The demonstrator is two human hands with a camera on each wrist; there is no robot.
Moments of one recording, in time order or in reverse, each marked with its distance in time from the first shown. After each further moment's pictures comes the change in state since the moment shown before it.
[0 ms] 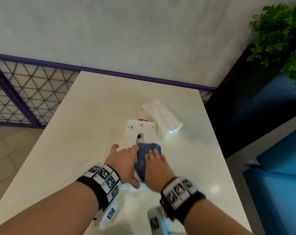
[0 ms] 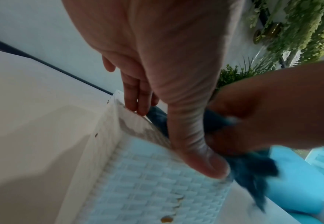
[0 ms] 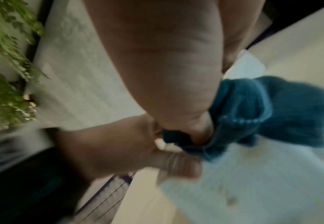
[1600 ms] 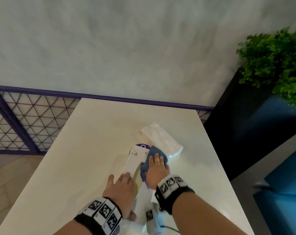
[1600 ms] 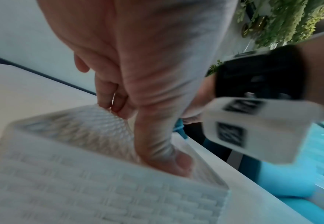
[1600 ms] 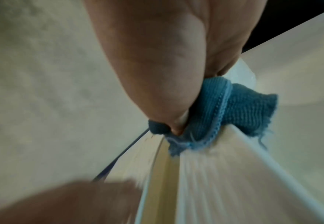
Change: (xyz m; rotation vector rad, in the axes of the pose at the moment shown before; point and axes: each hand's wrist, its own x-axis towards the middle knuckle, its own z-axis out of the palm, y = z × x) left_hand 0.007 0.002 -0.007 0.226 -0.167 -0.062; right_hand 0.077 0.022 -0.030 0.316 0.035 0.210
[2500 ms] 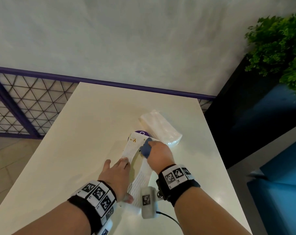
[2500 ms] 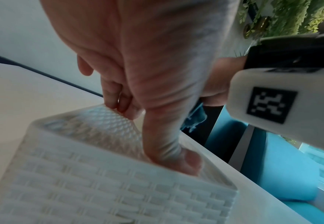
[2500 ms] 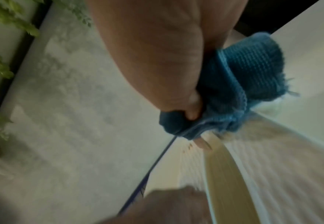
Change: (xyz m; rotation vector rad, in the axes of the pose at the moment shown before) left_hand -0.003 -0.004 0.006 -0.122 0.073 -0.030; right_hand -0.015 0.006 -0.032 -0.003 0.122 -0.143
